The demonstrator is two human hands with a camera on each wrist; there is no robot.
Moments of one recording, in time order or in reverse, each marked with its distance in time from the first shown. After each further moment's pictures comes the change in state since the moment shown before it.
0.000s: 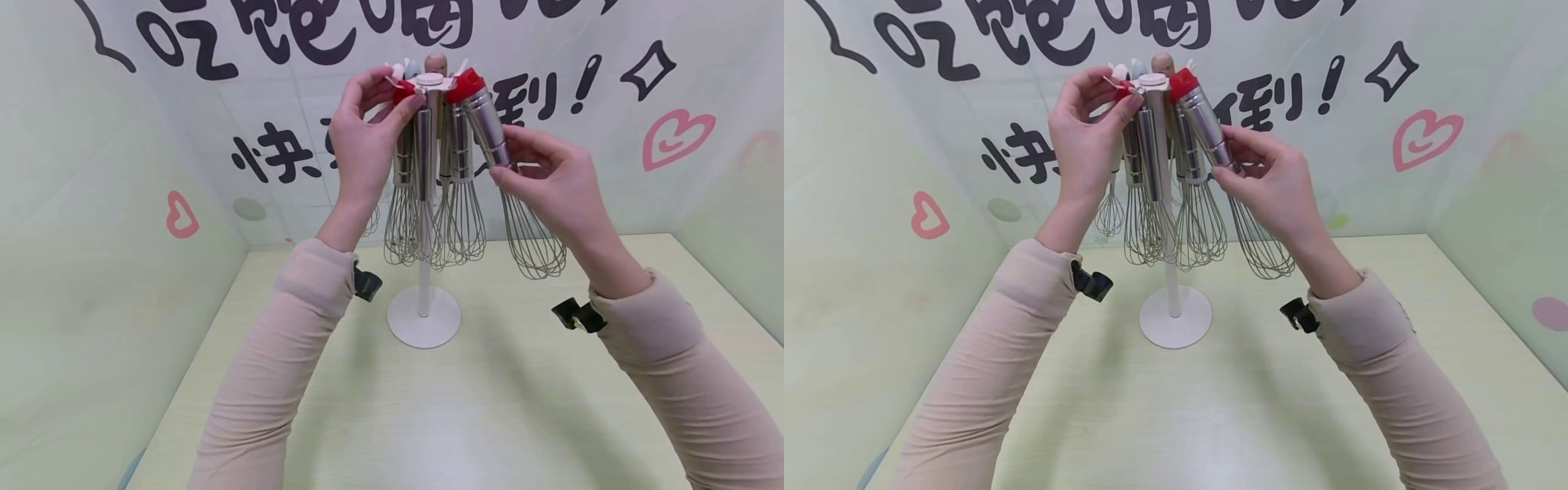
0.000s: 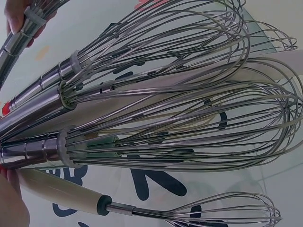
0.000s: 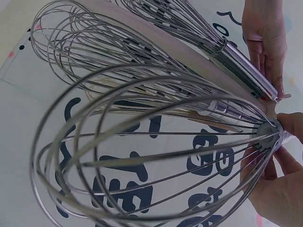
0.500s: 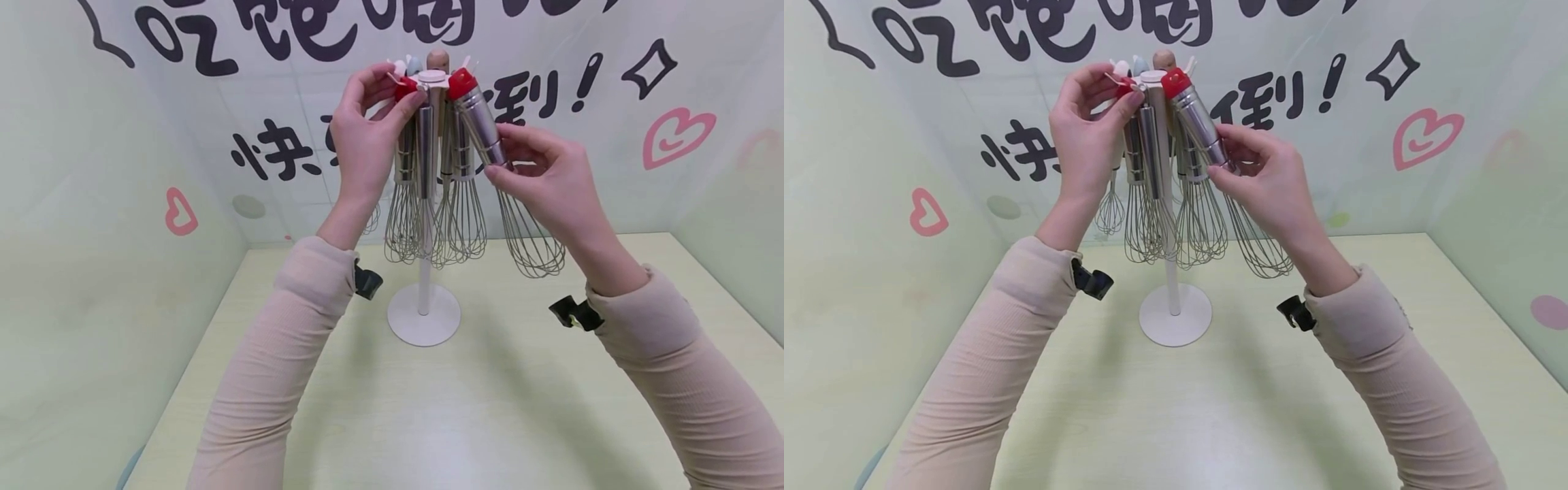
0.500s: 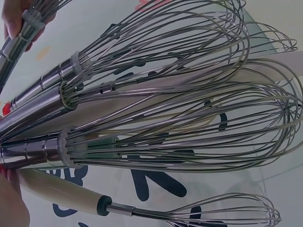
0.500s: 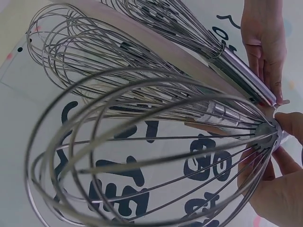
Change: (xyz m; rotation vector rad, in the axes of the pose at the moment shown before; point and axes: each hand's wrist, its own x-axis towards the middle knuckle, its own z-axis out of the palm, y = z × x) left_hand 0.001 0.000 0.000 -0.006 -0.007 -0.002; right_hand 0.000 -0.005 0.006 -0.023 -0.013 0.013
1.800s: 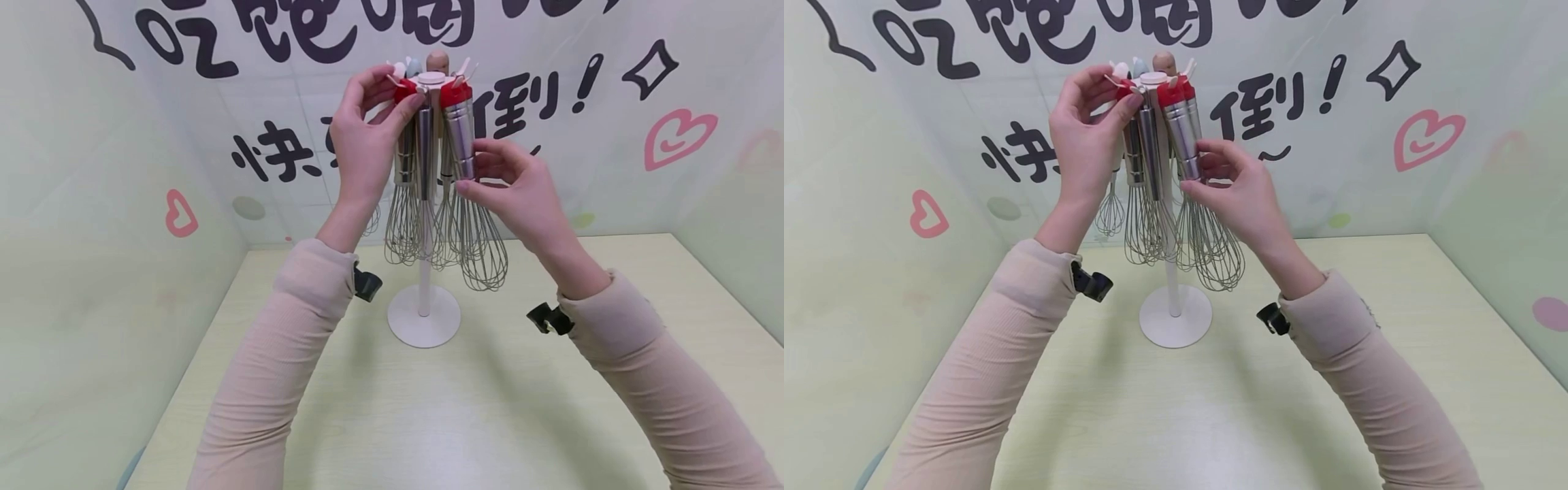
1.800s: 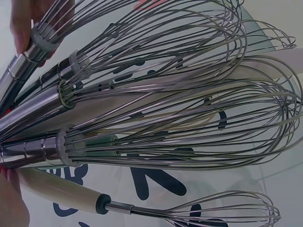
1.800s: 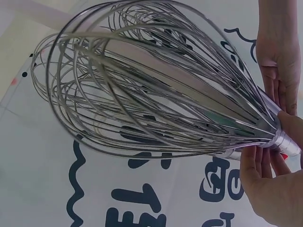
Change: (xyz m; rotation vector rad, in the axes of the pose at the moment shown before) left_hand -0.003 0.003 0.000 -0.001 -0.009 0.003; right_hand 0.002 0.010 0.023 0.065 -0.070 0.091
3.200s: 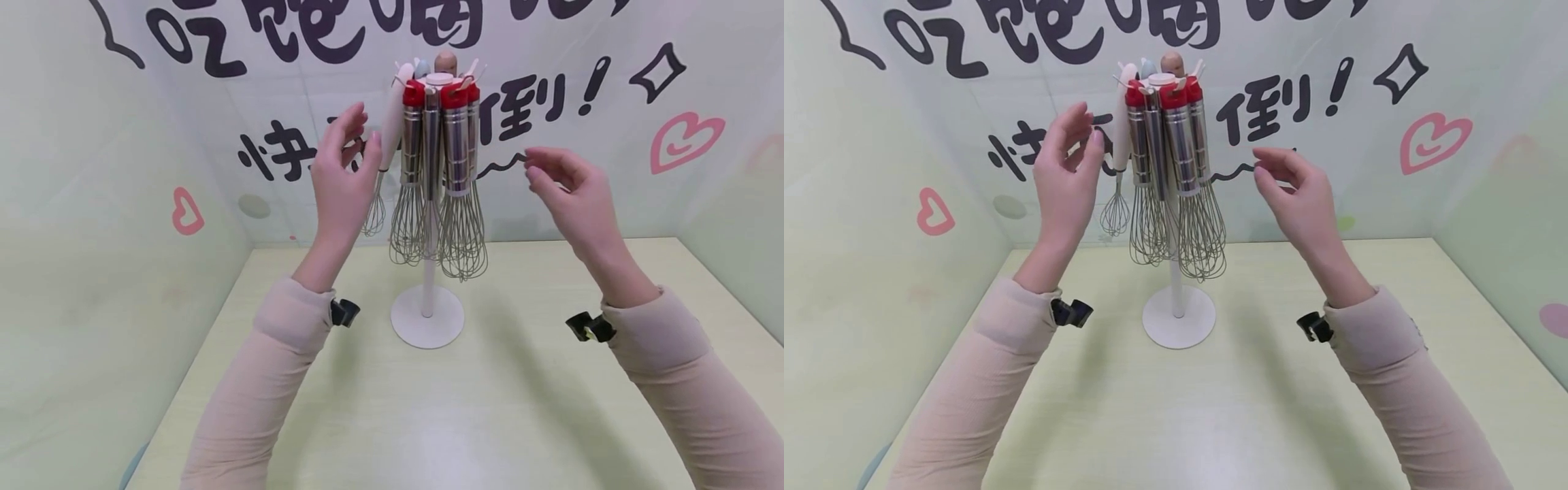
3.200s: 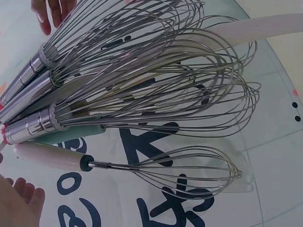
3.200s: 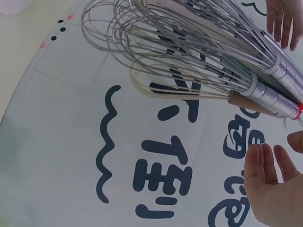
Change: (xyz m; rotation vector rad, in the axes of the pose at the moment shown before) left_hand -0.032 -0.016 -0.043 0.285 0.023 0.115; right_hand -0.007 0.029 -0.037 0.015 0.157 -0.043
